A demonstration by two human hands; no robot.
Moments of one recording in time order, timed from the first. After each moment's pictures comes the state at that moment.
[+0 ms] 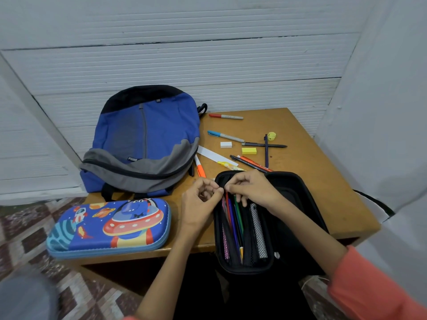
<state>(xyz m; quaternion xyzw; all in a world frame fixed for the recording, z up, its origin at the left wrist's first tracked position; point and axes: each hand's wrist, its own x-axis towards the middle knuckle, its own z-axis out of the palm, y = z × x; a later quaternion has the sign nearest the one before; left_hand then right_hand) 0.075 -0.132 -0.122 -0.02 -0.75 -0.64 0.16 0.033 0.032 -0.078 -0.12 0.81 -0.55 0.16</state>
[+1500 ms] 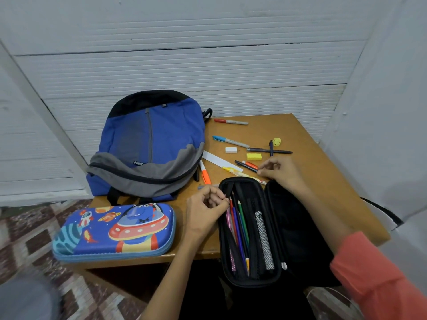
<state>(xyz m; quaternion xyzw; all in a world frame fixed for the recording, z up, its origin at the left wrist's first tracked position) 0.077 -0.132 -0.119 -0.02 -0.74 -0.65 0.14 -0.032 0.087 -0.088 -0.09 0.90 -0.42 -0.03</state>
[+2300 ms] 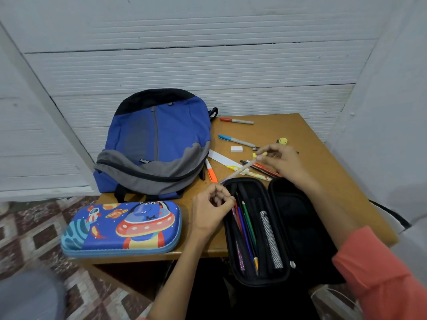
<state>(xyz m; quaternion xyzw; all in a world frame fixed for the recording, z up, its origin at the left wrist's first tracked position) 0.077 -0.133 -0.119 -0.02 -0.75 -0.64 0.15 -0.034 0.069 -0.061 -0.16 0.84 -0.52 -0.03</state>
